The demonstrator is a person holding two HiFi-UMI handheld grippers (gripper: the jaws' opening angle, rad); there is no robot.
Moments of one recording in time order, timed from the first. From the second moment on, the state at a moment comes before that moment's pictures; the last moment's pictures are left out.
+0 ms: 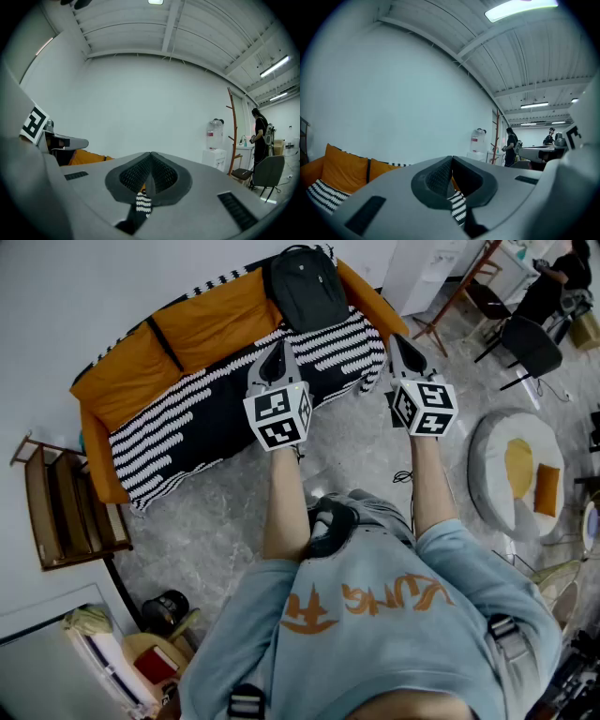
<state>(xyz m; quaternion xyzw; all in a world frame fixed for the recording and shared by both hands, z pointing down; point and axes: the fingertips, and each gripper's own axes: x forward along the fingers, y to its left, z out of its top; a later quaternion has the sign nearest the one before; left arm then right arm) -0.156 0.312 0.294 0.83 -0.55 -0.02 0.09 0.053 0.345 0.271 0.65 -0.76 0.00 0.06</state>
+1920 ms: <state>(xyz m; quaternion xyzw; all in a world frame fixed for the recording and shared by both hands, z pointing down) -0.177 0.239 0.342 0.79 -0.60 0.00 0.14 0.037 0.254 0.319 0.56 -0.82 0.09 0.01</state>
